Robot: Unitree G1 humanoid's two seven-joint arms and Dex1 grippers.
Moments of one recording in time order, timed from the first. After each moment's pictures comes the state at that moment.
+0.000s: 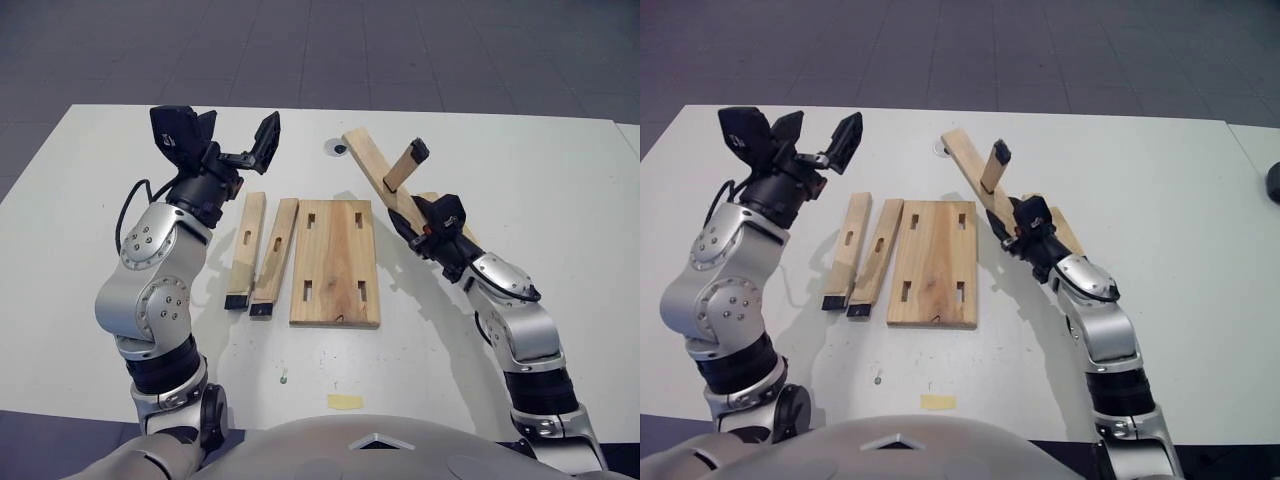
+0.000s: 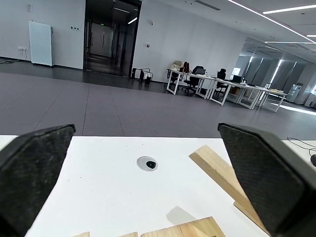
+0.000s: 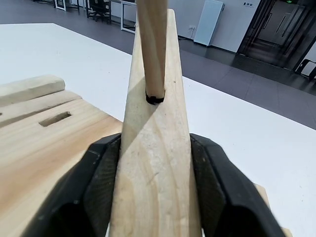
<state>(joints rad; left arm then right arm) -0.30 0.14 0.23 -0.60 -0.49 0.83 -0.14 -0.06 -0.35 0.09 -0.30 0.18 0.38 0.36</state>
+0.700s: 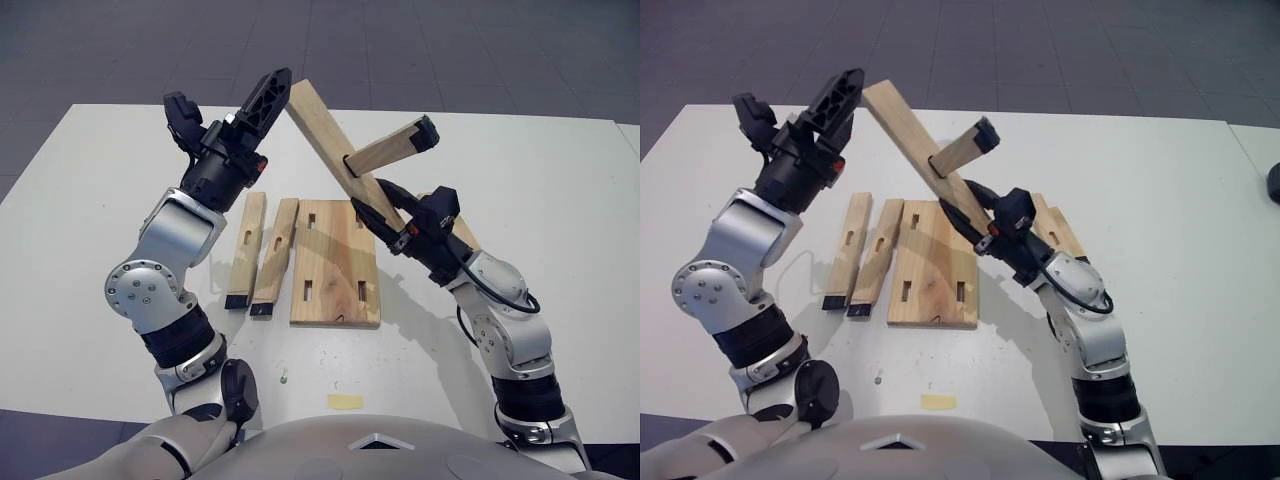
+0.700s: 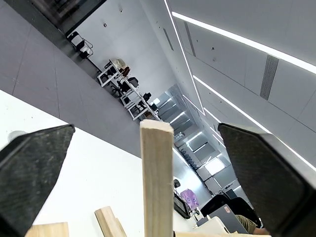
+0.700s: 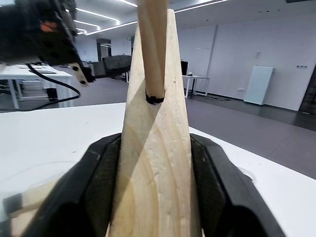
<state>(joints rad) -0.42 -0.02 0.42 -0.40 -1.34 0.95 0.24 -0.05 -0.29 0.14 -0.42 0.38 0.24 0.58</state>
